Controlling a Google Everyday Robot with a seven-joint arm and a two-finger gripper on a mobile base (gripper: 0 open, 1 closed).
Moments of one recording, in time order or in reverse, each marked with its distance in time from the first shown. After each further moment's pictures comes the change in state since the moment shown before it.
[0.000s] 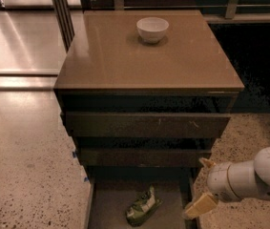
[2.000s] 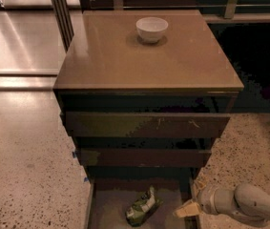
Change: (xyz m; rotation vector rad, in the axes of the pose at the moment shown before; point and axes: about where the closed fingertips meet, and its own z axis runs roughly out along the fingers) arm 0.141 -0.073 0.188 -0.005 -0.224 0.305
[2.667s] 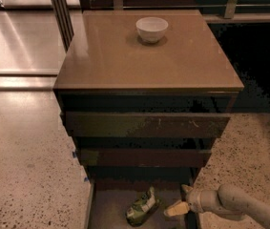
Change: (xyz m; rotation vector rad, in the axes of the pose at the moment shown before) arm 0.047 -0.028 0.093 -0.115 -0.013 0.080
